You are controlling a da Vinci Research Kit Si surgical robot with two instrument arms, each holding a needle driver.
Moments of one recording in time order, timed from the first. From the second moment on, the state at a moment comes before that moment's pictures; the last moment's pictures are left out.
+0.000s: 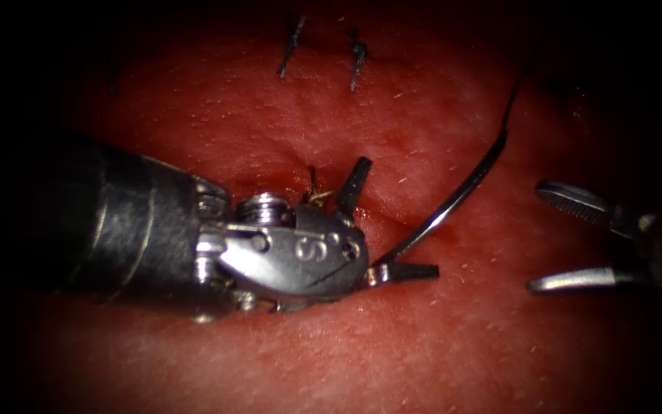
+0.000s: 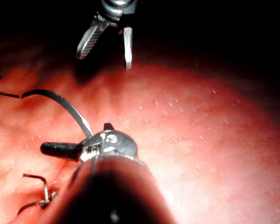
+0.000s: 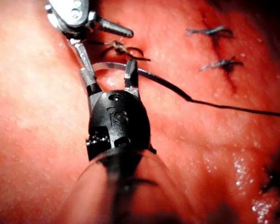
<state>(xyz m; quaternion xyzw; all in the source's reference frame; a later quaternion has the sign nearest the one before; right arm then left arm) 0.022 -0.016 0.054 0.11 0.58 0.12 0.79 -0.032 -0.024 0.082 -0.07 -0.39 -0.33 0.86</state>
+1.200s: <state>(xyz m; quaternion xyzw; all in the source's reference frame) 0.021 -0.014 0.056 0.13 0.63 0.24 0.73 -0.023 -0.020 0.078 0.35 -0.58 -0.51 0.53</state>
